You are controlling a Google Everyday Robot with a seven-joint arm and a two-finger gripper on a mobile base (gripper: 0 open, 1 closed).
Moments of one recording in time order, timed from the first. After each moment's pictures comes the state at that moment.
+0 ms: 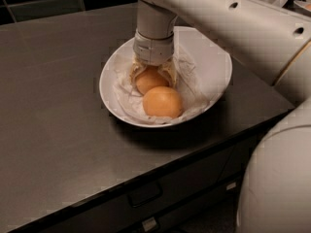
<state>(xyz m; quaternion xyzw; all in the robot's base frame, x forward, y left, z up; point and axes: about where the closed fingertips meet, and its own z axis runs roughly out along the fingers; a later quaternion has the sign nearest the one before) 0.584 0.000 0.859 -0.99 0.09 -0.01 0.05</state>
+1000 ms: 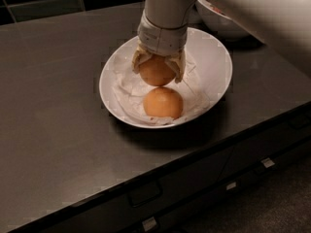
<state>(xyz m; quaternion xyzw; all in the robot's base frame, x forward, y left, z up) 0.554 -0.011 0.922 -0.98 0.12 -0.11 0.09</state>
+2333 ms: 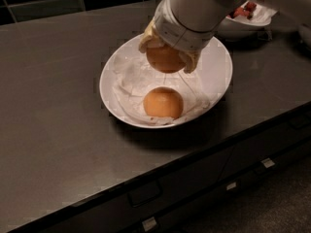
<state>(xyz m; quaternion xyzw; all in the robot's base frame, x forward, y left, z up) 0.525 -0.030 0.985 -0.94 0.15 -0.26 0.18</state>
